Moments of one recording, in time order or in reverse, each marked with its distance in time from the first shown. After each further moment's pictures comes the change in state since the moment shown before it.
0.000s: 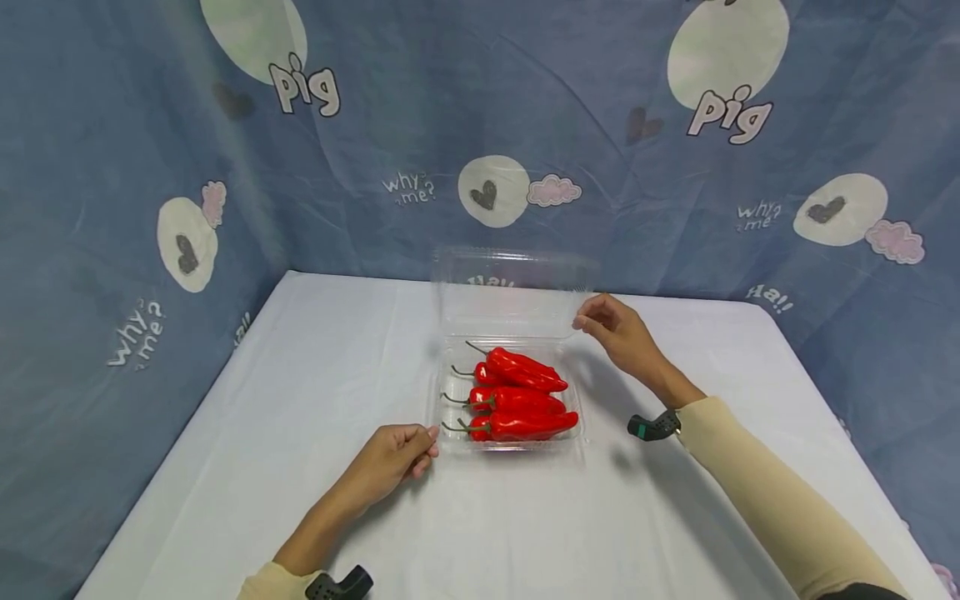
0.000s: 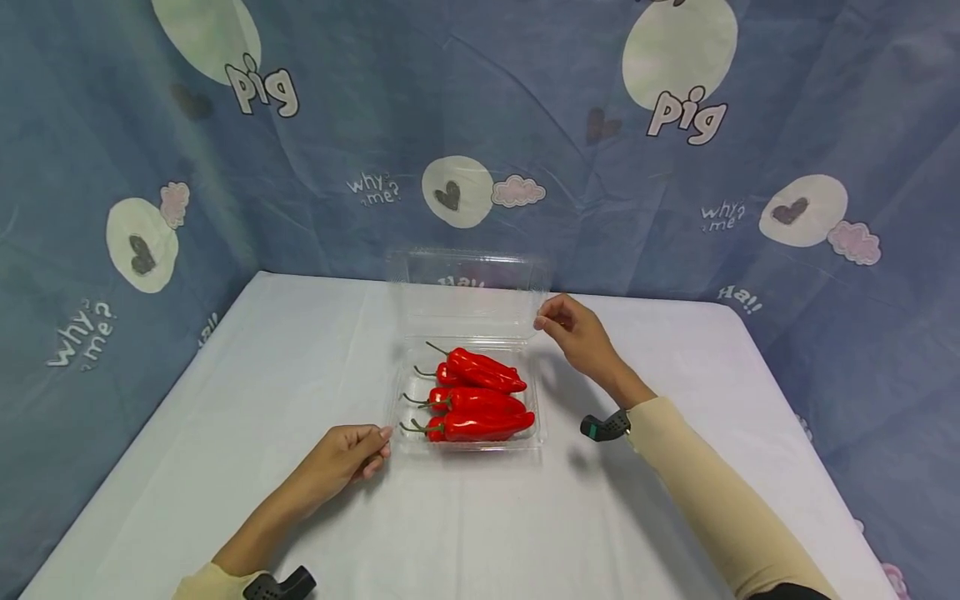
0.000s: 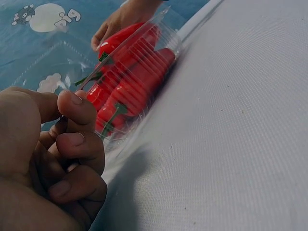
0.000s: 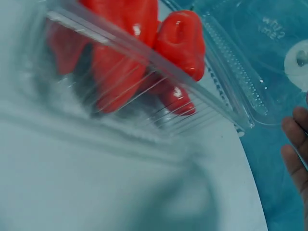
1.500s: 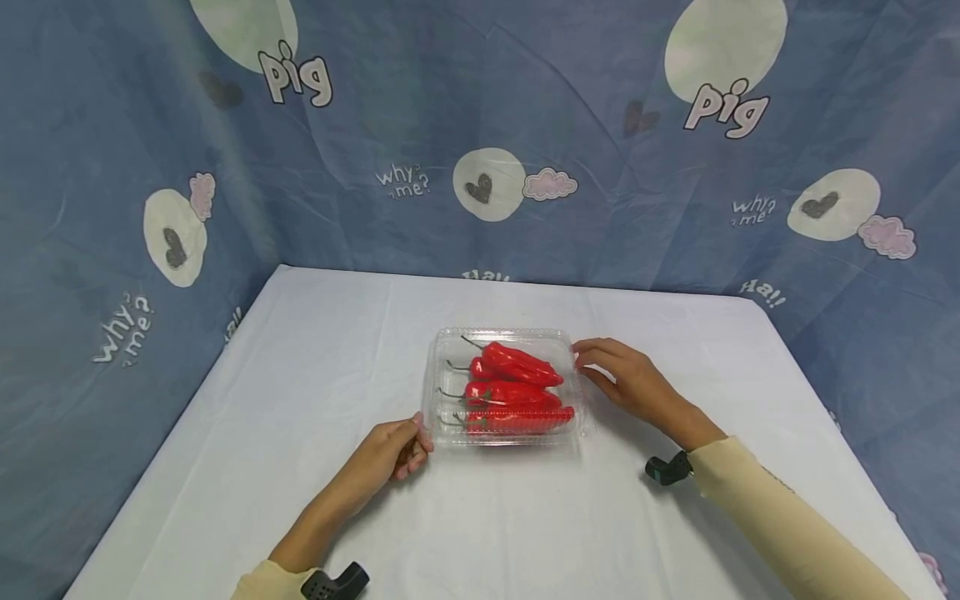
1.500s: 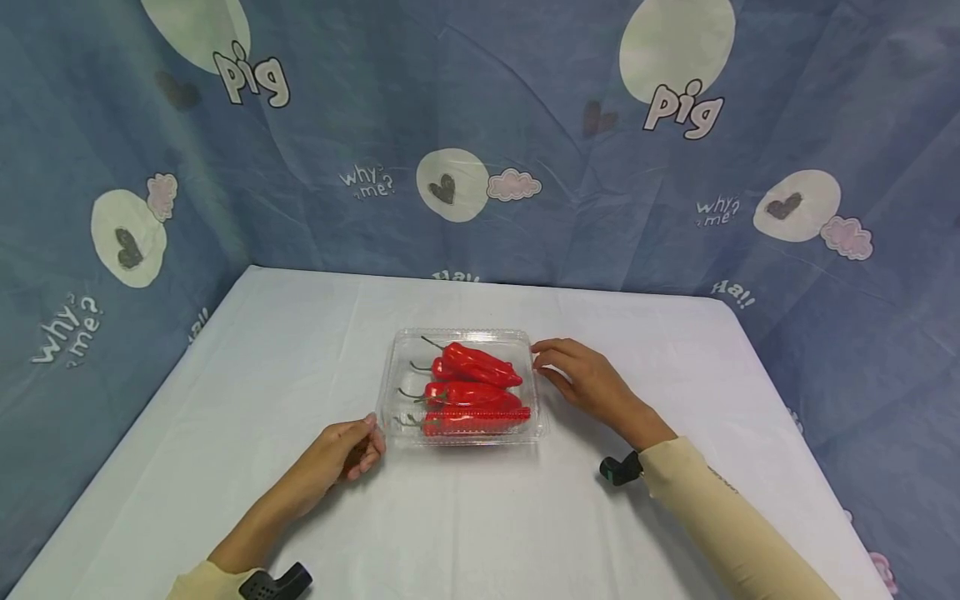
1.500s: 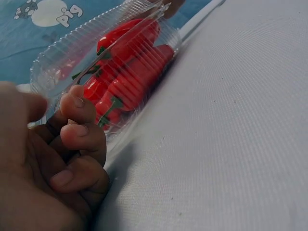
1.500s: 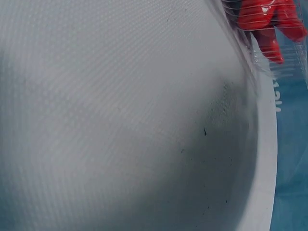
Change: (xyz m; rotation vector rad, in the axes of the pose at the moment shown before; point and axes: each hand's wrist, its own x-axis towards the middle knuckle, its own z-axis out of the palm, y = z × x) left_hand 0.002 -0.007 -0.003 -0.084 -0.057 -0.026; right_hand -0.052 0.034 -0.001 -0.553 -0.121 -0.532
